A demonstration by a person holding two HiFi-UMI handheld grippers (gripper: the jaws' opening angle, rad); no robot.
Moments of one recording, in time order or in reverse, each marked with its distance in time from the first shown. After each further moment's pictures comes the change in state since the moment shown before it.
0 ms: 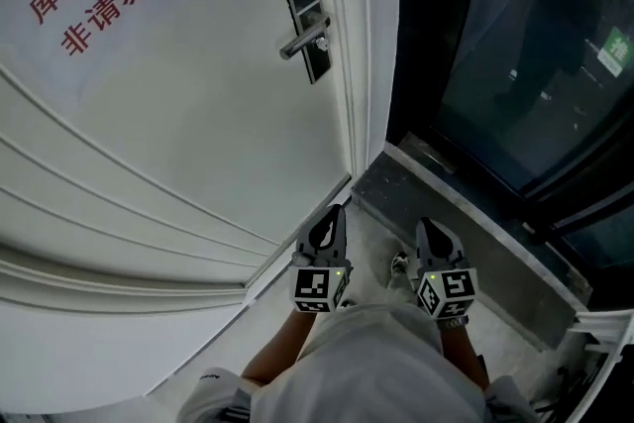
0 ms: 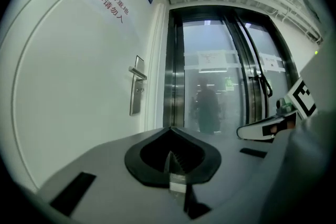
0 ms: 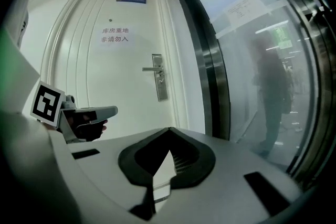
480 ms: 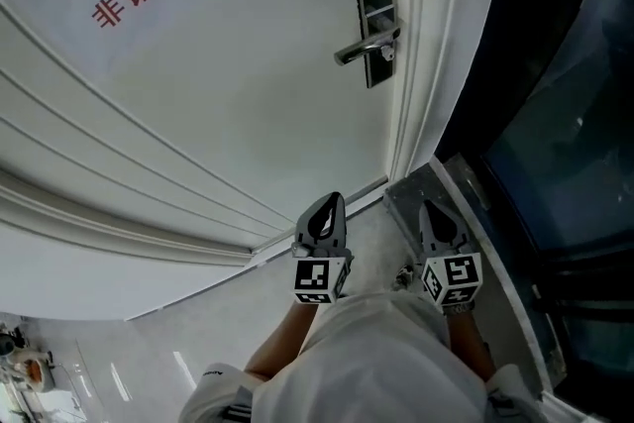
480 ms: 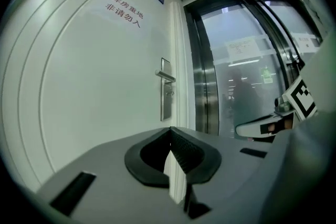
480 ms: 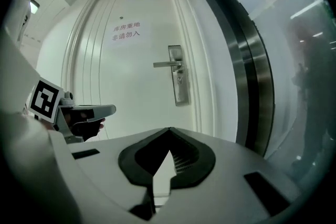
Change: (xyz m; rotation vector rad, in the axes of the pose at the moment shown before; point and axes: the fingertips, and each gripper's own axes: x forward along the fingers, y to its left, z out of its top) left arm 0.033 0.060 0.021 0.005 -0.014 0.372; right arm 0.123 0.000 0.046 -0.120 0.014 0.359
